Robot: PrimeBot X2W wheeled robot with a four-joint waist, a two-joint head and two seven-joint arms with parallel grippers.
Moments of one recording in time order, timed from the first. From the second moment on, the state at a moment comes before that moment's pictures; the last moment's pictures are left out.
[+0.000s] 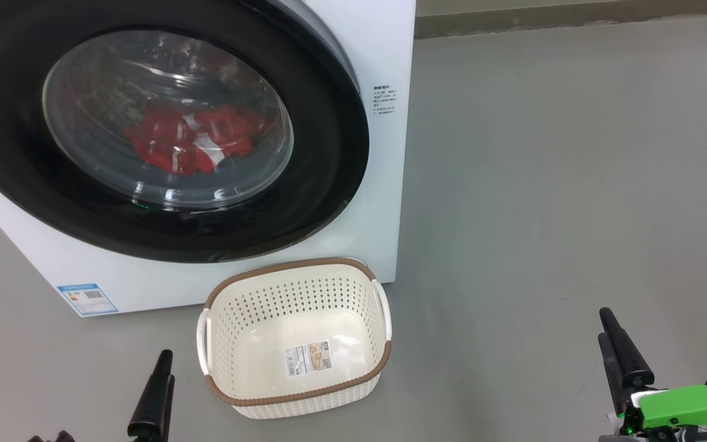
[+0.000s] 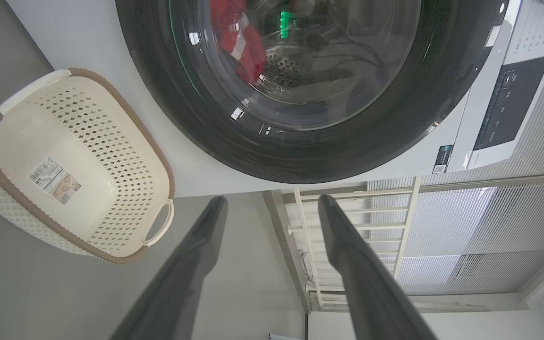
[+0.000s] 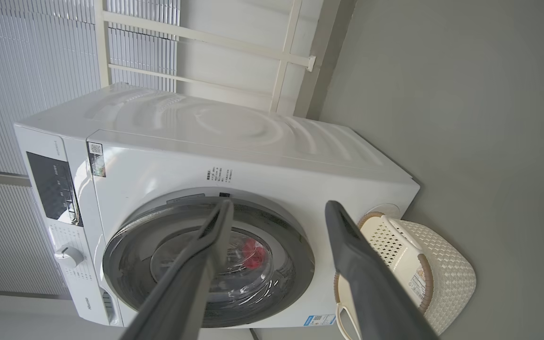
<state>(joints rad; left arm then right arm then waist) -0.02 0.03 0.05 0.29 -1.48 -0.12 0.06 0.00 -0.02 -0.11 0.30 1.50 0.13 0.06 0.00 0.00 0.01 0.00</state>
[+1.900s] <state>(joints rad) 0.01 0.03 0.01 0.18 -0.68 -0.10 -0.11 0.06 -0.03 -0.08 0.21 0.82 0.13 -0.11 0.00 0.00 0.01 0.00</state>
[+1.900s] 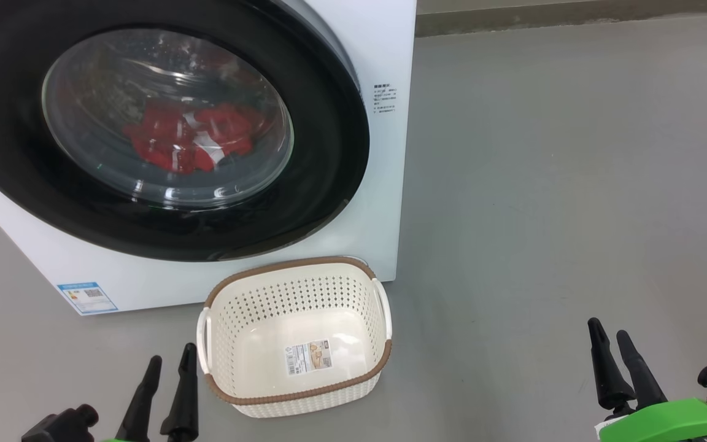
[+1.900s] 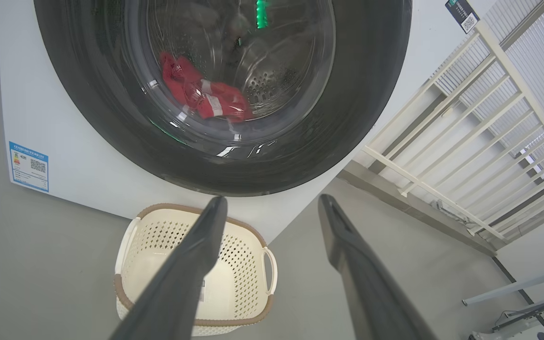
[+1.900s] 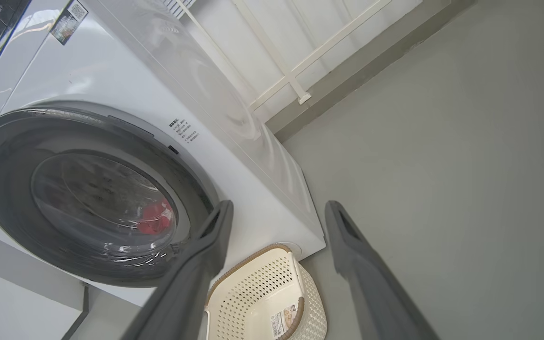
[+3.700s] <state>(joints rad) 0.02 0.04 0.02 0.20 -0.14 -0.11 -0.25 0.14 -0.03 -0.11 0.14 0.34 0.13 -0.25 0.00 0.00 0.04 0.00</state>
